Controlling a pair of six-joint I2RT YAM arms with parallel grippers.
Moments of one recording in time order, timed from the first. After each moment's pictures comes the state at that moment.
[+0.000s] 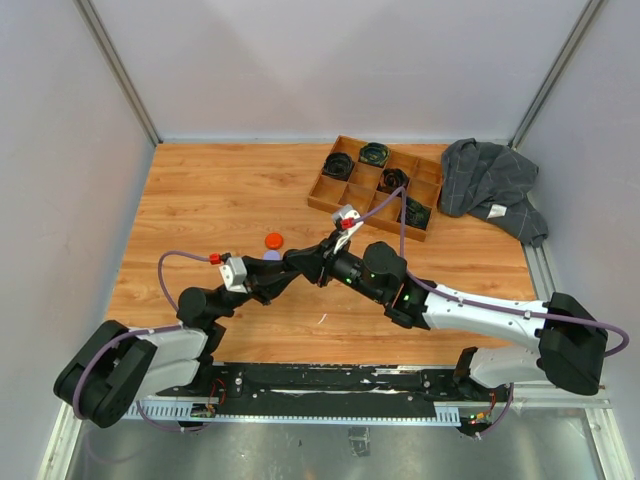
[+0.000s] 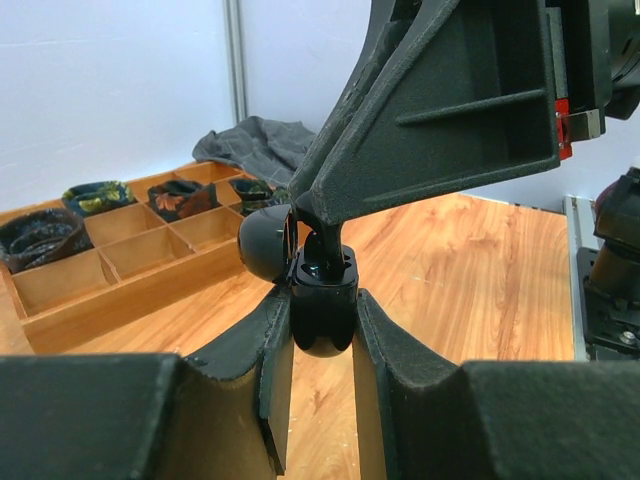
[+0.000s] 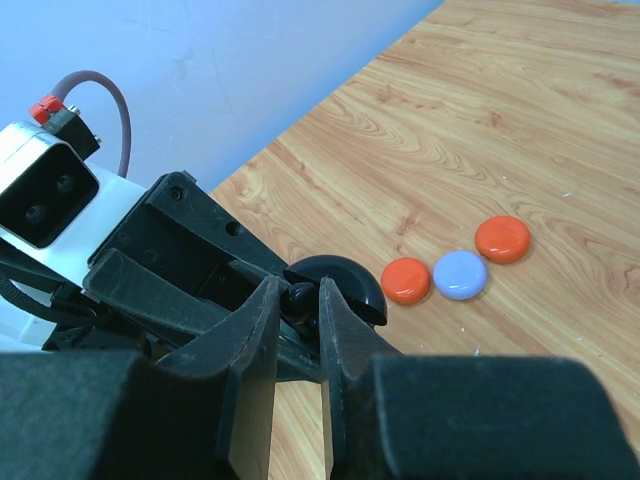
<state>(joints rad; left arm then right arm) -0.48 1.12 0.01 1.52 0.58 -0.24 1.09 1.27 0.75 0.52 0.09 0.41</state>
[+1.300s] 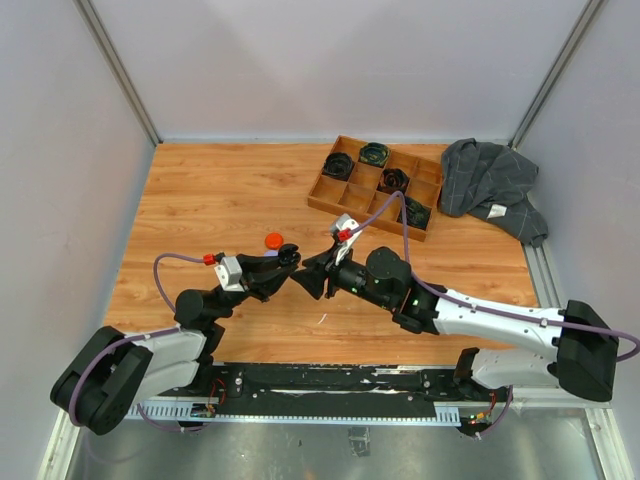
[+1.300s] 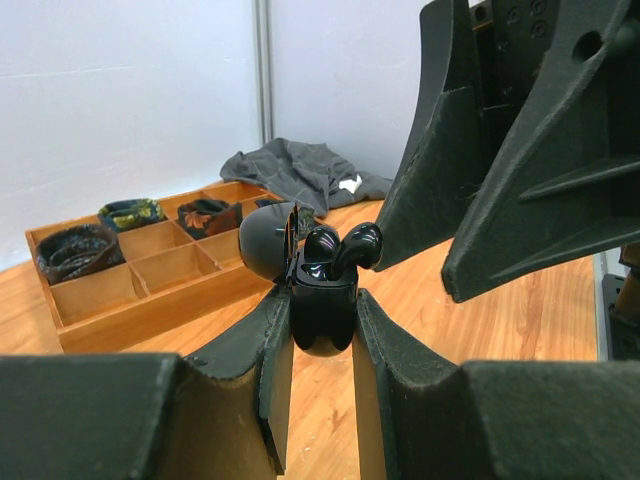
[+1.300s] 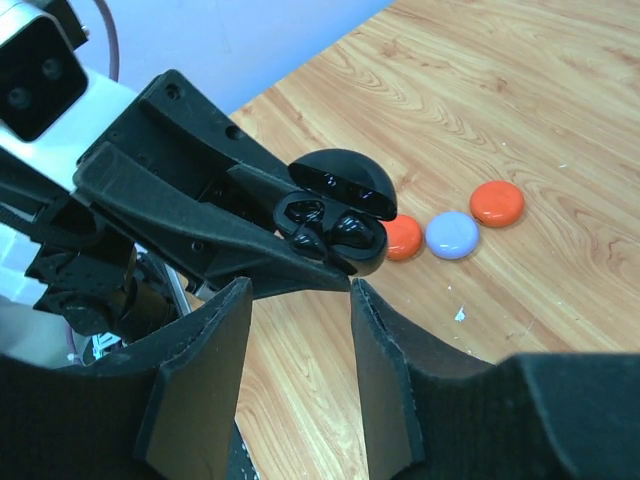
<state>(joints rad) -0.48 1.08 0.01 1.52 0.51 -0.24 1.12 1.20 0.73 0.40 0.06 0.34</state>
